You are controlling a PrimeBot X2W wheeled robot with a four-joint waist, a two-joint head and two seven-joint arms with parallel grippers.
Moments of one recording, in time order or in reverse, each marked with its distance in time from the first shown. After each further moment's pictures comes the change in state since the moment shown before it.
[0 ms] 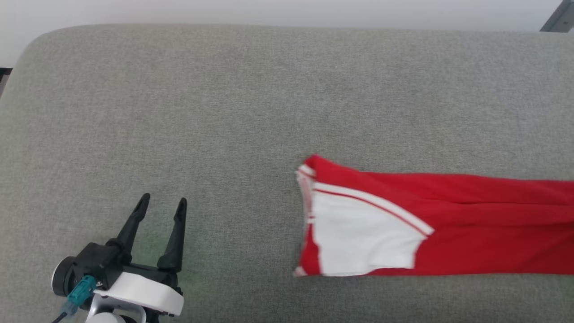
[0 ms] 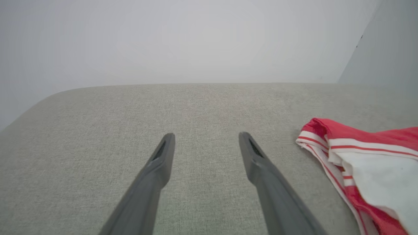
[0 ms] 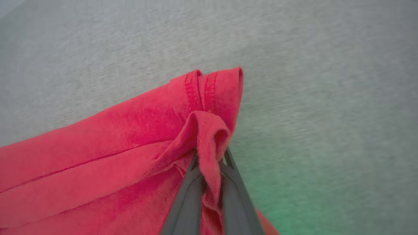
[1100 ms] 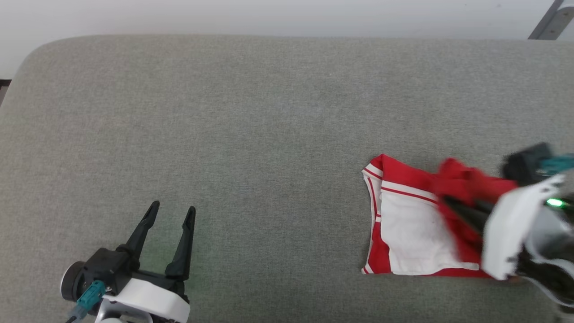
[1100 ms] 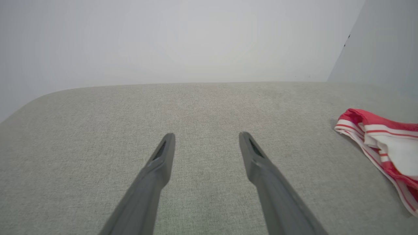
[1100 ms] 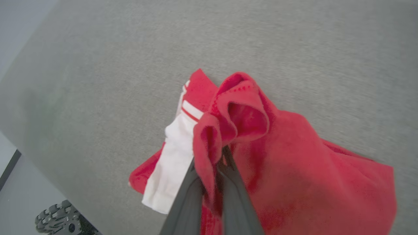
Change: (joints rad) left arm 0.016 0.007 -0.031 0.005 -0.003 0.000 0.000; right arm 0.078 0.101 0.323 -0.755 -0.065 -0.003 0.319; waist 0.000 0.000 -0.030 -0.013
